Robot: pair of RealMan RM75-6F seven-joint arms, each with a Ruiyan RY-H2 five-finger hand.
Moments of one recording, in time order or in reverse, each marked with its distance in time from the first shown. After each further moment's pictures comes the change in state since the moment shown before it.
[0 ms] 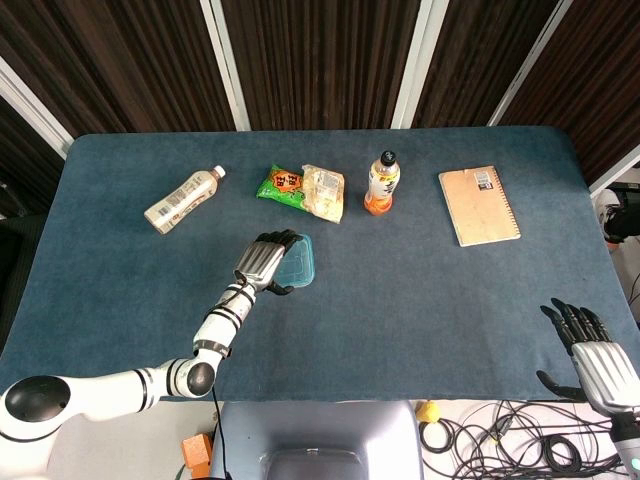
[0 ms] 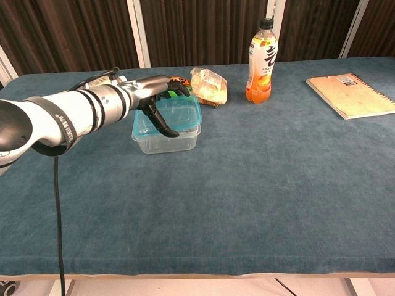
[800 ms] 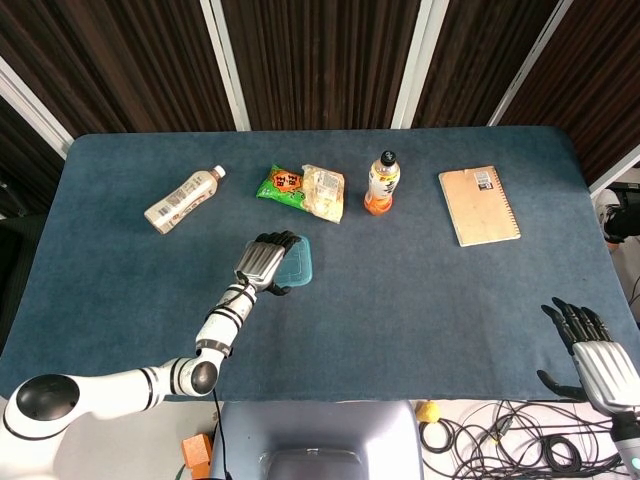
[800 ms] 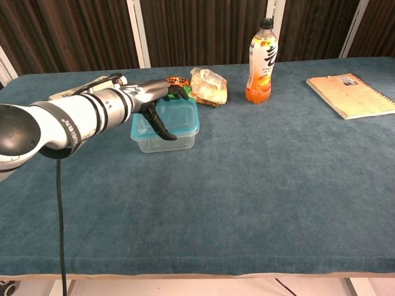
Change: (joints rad) left arm -0.021 -0.025 0.022 0.042 -0.023 0.010 0.039; right arm -0.001 0.004 0.002 -0.001 0.003 0.001 0.008
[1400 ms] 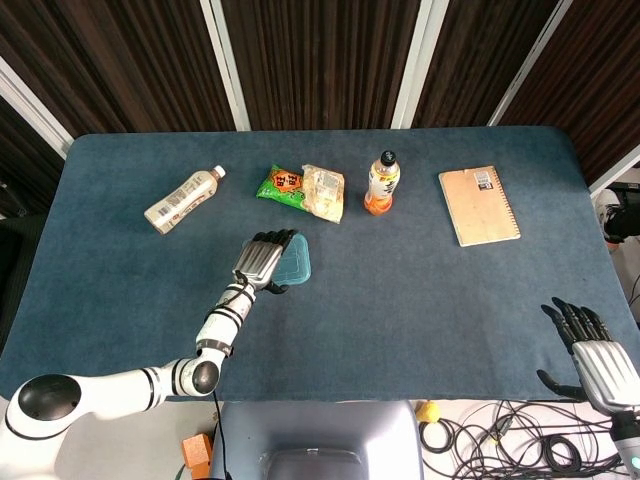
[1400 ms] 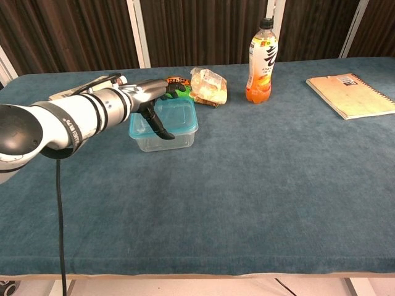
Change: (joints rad) left arm -0.002 -0.006 -0.003 0.002 -0.025 0.020 0.024; right arm 0.002 0.001 0.001 -0.005 0.004 -0.005 -0.006
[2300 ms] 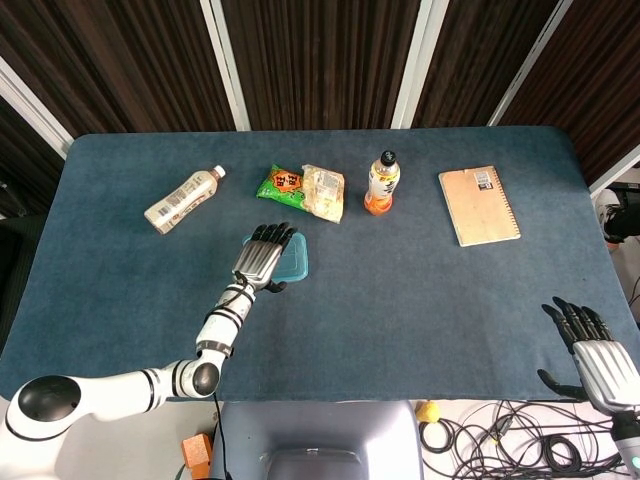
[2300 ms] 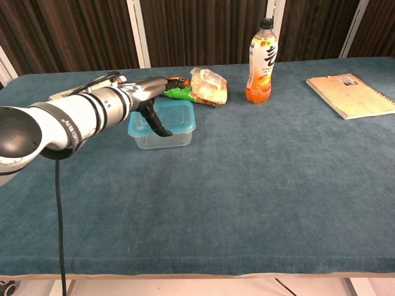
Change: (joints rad) left arm 0.010 0.001 -0.003 -0.015 0.013 0.026 0.014; right arm 0.000 0.003 0.001 -0.004 0.002 -0.002 0.000
